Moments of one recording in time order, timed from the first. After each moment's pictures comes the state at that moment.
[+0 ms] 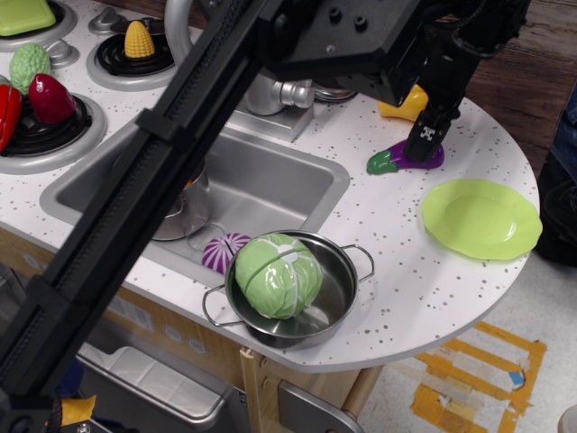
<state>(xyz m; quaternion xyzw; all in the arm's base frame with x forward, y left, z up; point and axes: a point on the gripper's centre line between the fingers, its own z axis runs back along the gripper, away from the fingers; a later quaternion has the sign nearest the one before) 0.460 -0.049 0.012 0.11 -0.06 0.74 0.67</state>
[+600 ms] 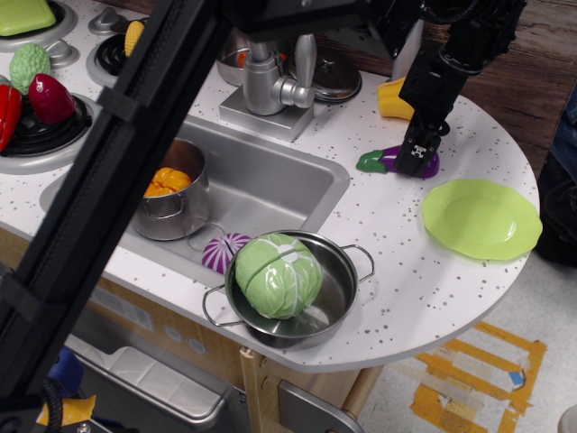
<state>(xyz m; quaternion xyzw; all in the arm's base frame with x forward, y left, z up) 0.454 -0.046 0.004 0.08 -0.09 0.76 0.64</state>
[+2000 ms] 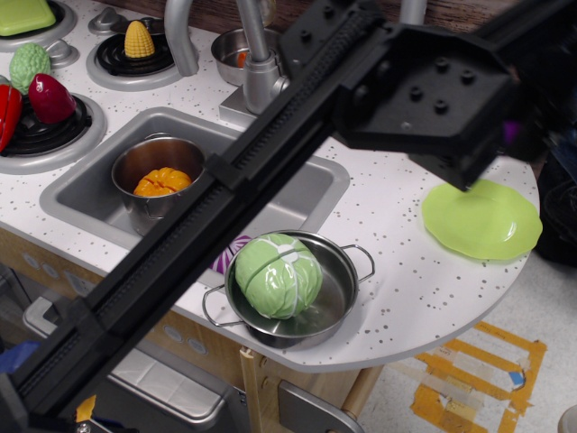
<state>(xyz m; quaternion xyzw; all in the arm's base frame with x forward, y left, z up) 0.444 -0.145 0.033 0.11 -0.09 0.83 0.54</state>
